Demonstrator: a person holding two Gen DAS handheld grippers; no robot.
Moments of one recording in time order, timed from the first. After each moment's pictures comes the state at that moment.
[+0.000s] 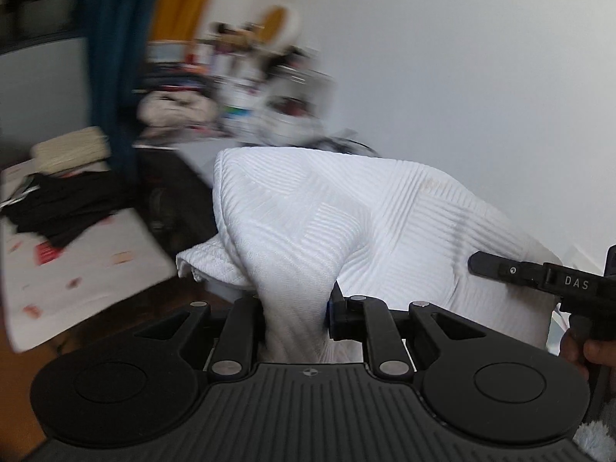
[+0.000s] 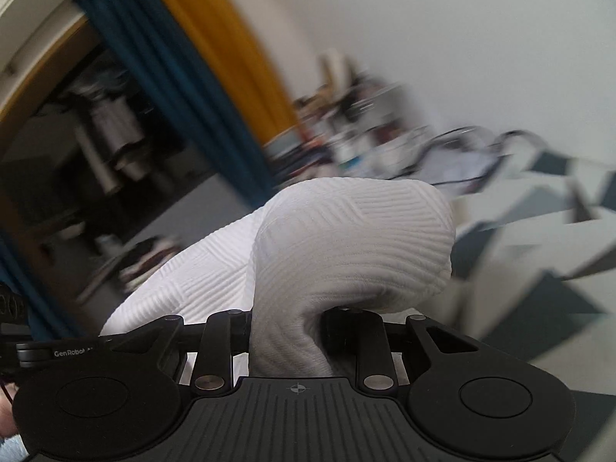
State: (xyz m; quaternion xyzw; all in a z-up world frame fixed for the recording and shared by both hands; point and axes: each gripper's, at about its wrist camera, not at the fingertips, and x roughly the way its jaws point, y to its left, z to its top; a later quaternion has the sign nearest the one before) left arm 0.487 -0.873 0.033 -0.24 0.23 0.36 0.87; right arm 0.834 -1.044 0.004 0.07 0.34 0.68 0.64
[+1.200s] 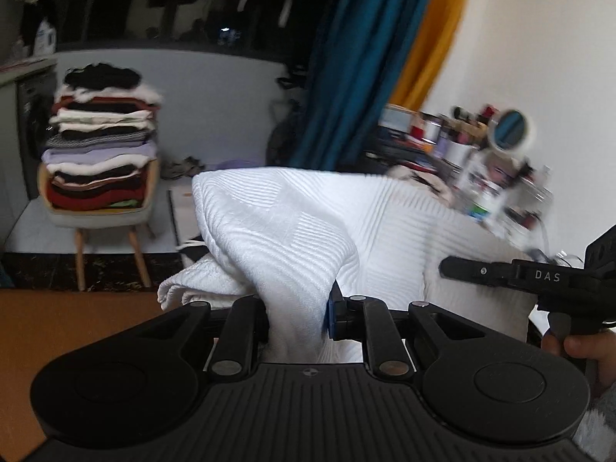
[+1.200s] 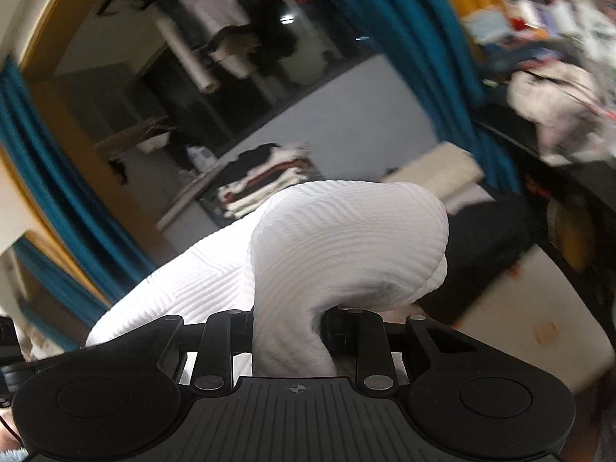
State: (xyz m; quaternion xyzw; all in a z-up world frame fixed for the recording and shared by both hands) left arm 0.078 -0.511 0.024 -0.27 0.16 0.52 0.80; right arm 0.409 -0.547 0.007 0.00 0.37 0.79 0.49
